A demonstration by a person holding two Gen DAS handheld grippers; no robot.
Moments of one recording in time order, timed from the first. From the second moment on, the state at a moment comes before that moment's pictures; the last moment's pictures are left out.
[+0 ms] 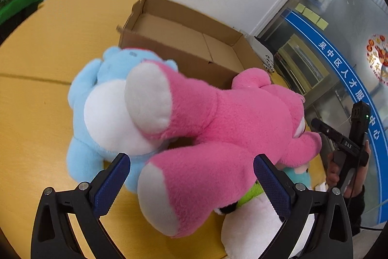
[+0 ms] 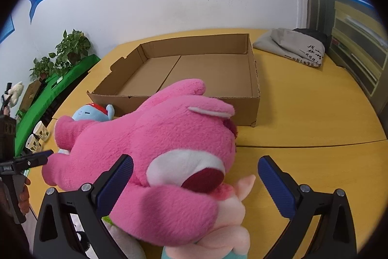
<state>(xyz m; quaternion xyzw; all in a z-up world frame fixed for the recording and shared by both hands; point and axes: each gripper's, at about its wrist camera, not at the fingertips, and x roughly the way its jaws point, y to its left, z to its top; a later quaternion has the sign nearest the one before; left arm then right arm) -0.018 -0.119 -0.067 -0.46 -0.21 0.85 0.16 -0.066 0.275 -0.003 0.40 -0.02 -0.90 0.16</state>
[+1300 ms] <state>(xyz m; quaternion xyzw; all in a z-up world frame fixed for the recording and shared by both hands) -0.264 -0.110 0.115 -0.33 -0.11 0.91 0.22 -0.282 0.287 0.105 0.23 -0.11 -0.93 0.28</state>
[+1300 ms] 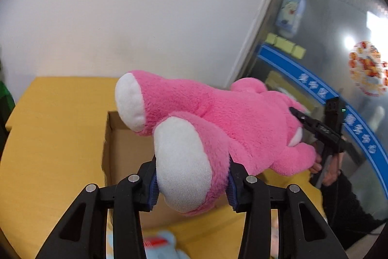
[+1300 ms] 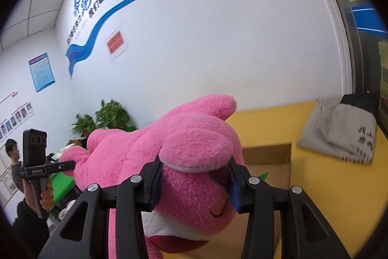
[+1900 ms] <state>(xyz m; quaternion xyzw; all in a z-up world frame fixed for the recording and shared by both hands) -0.474 -0.071 -0.078 -0.52 -0.06 0.84 0.16 -0.436 0.288 -0.055 0.43 -0.07 -0.88 0.17</state>
